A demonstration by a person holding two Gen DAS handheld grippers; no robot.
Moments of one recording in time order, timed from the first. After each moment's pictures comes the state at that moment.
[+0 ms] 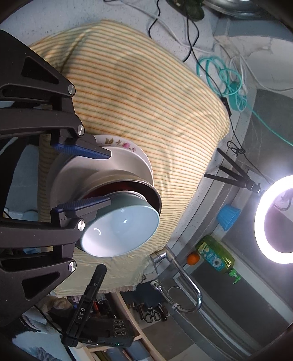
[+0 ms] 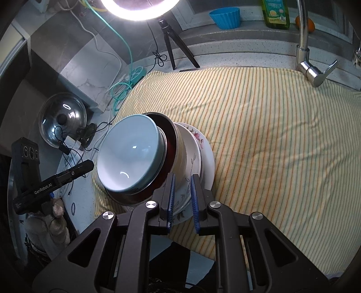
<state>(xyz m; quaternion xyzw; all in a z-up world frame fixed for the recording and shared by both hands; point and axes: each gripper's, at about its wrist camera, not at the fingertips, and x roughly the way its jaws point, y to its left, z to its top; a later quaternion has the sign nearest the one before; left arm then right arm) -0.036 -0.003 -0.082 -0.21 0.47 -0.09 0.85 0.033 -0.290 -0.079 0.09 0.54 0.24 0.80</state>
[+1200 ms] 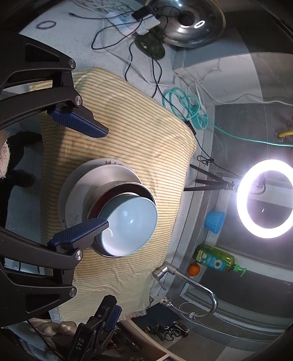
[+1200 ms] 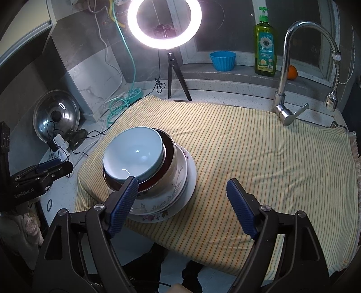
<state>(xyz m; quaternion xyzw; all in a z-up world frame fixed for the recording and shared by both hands) -0.086 -0.037 -0.036 -0.09 0.42 0.00 0.90 -0.022 -0.297 -0.027 0.01 0.44 0.21 0.87</state>
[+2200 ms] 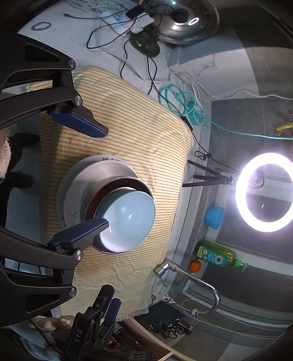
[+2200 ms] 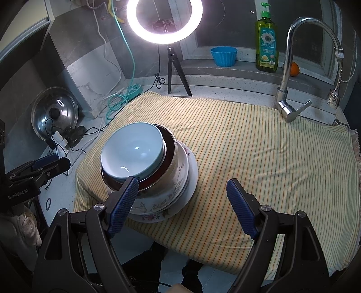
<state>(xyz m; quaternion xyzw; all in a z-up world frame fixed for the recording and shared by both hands) -0.083 -0.042 -0.033 -0.08 0.42 -0.01 0.91 -0.018 -0.291 -0.038 0.01 0.45 0.21 0.87</state>
